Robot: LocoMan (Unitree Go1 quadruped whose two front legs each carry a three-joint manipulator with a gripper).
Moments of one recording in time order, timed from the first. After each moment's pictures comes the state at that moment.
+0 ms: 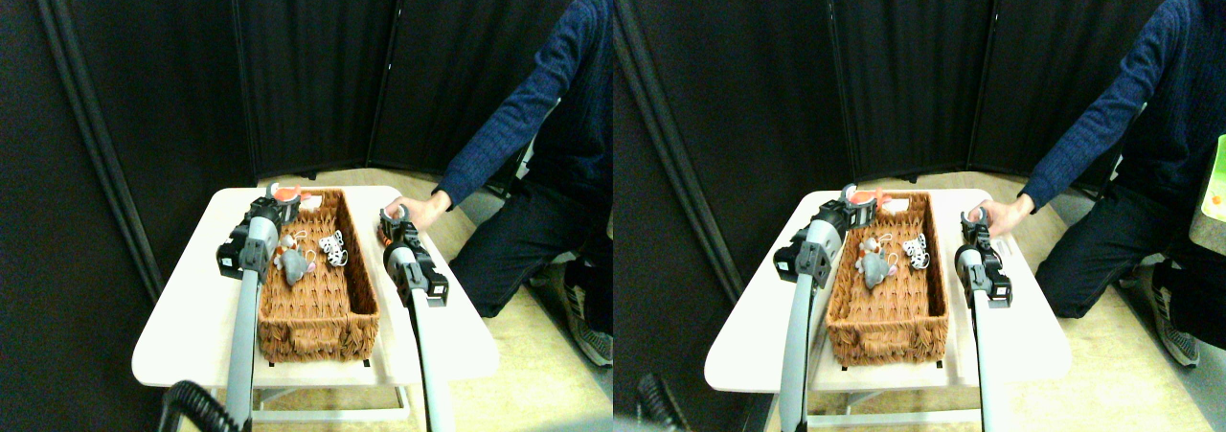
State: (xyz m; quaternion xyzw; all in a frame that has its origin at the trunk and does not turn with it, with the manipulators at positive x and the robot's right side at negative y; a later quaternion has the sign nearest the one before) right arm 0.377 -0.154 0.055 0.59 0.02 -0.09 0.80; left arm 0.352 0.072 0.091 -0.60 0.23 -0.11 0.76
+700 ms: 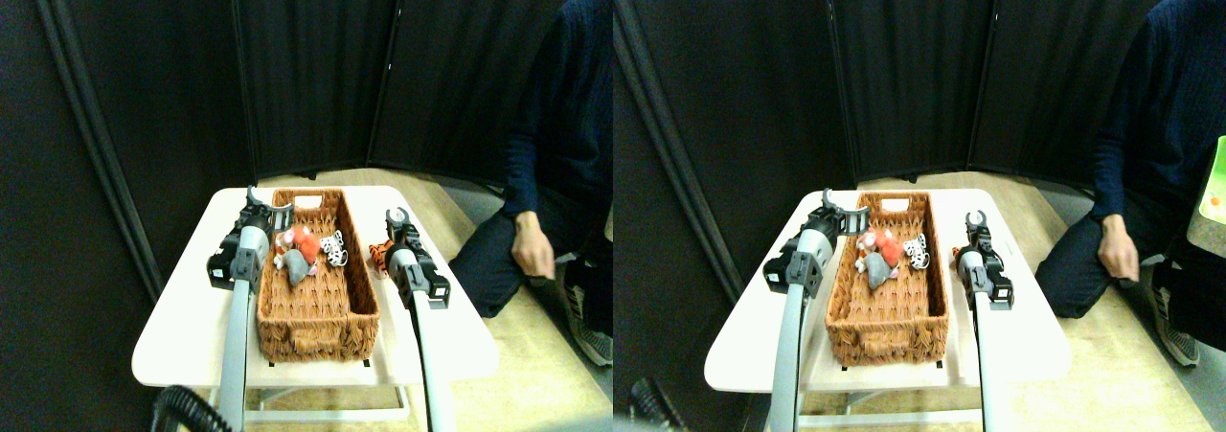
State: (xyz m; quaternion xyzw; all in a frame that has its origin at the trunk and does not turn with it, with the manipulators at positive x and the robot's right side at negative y) right arm 0.374 -0.159 0.052 0.60 0.02 -0.10 0.79; left arm 0.346 0.093 0.077 -0.62 0.20 -0.06 0.76
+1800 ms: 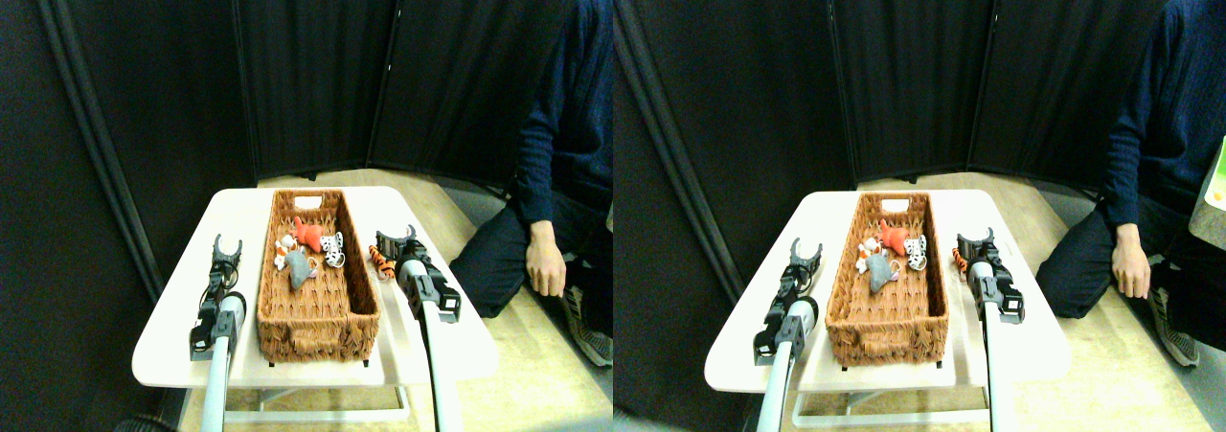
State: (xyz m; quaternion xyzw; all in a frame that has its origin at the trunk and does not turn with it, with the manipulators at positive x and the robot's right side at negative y) right arm 0.366 -0.156 0.023 0.65 0.13 -0.07 0.75; left arm 0.342 0.185 0.002 -0.56 0.03 0.08 0.82
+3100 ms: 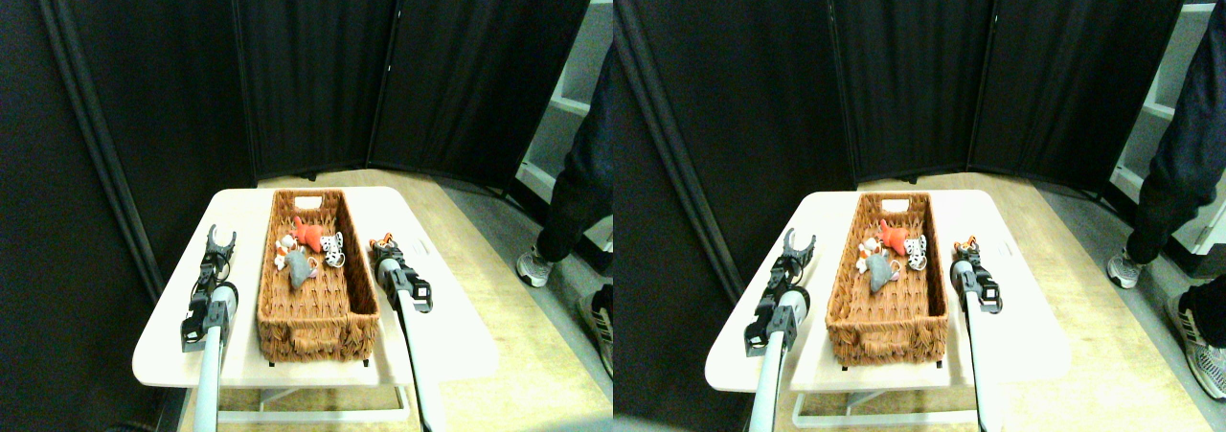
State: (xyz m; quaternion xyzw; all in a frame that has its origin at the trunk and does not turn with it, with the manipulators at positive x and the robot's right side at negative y) right arm 0.382 -0.156 -0.019 0.63 0.13 -0.19 0.74; left arm 0.346 0.199 0.016 -0.53 0.03 0.06 0.84
